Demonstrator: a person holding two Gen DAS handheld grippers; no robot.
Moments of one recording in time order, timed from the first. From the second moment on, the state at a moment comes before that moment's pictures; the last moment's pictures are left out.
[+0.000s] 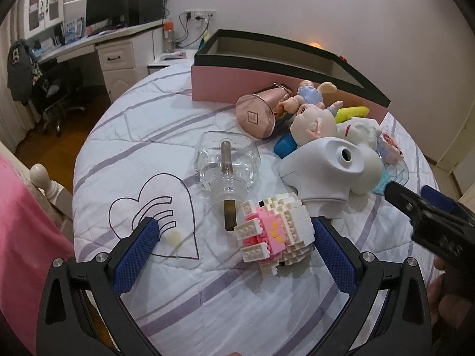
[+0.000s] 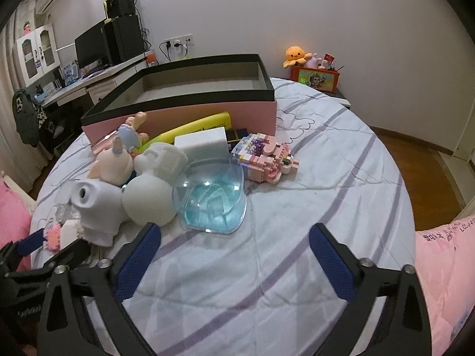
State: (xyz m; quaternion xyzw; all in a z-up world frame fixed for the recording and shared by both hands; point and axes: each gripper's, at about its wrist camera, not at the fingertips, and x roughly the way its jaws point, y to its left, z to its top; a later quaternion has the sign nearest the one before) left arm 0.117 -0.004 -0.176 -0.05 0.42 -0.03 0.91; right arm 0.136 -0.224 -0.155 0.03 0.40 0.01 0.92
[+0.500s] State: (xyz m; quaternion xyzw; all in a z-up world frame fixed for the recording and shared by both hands) left arm 0.121 -0.009 -0.178 -0.03 0.40 -0.03 0.92; right arm 0.170 -0.213 -0.168 0.02 0.42 0.03 0.91
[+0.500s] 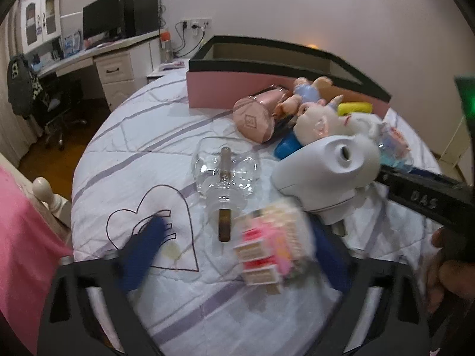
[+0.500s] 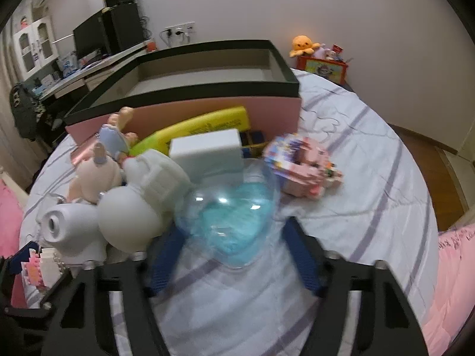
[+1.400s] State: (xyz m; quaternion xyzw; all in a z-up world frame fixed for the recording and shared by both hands) left arm 0.084 0.020 -0.130 -0.06 0.35 -0.07 0.93; right arm 0.109 -0.222 -0.131 0.07 0.38 0.11 0.92
